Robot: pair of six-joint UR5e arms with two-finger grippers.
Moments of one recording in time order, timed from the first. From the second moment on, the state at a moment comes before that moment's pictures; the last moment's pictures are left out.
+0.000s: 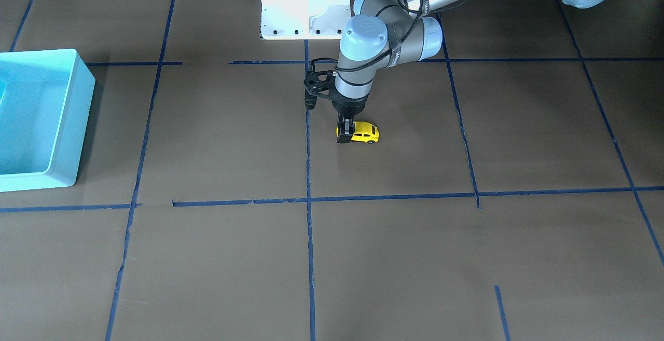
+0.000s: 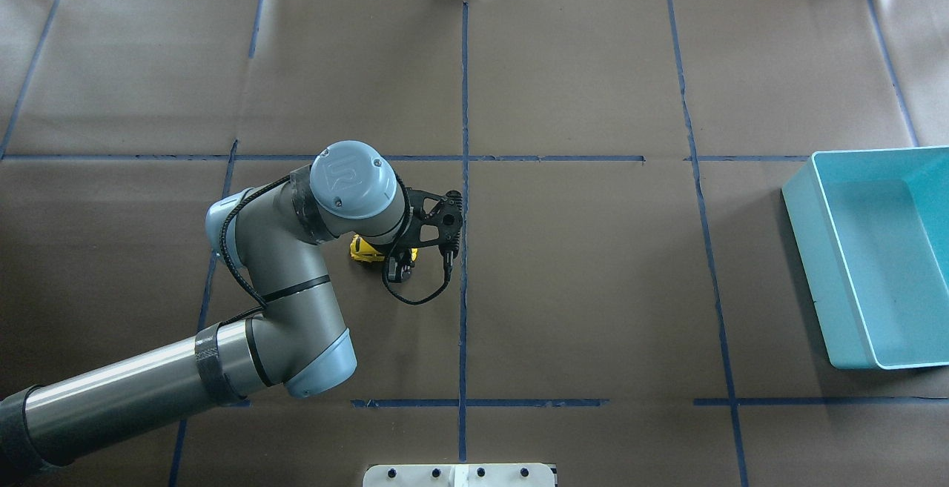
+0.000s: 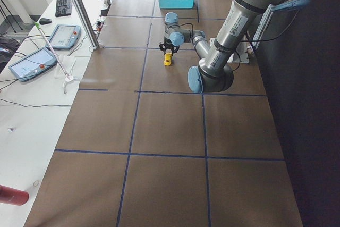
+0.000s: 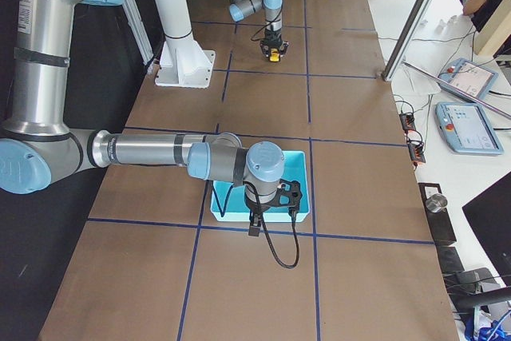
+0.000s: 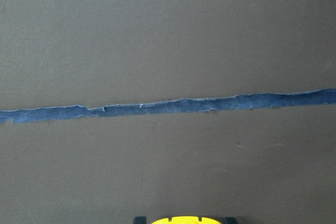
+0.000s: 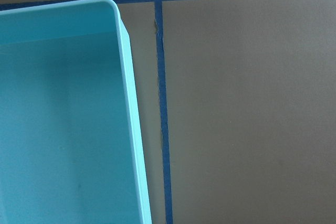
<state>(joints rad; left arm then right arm) -0.49 -2.25 -1.52 -1.79 -1.85 0.39 1.58 -1.76 1.80 -1.70 2.35 -0.01</state>
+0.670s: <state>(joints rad) -0.49 -2.22 -1.54 -1.80 -1.86 0.40 1.58 -1.76 1.80 -1.70 2.35 -0.01</state>
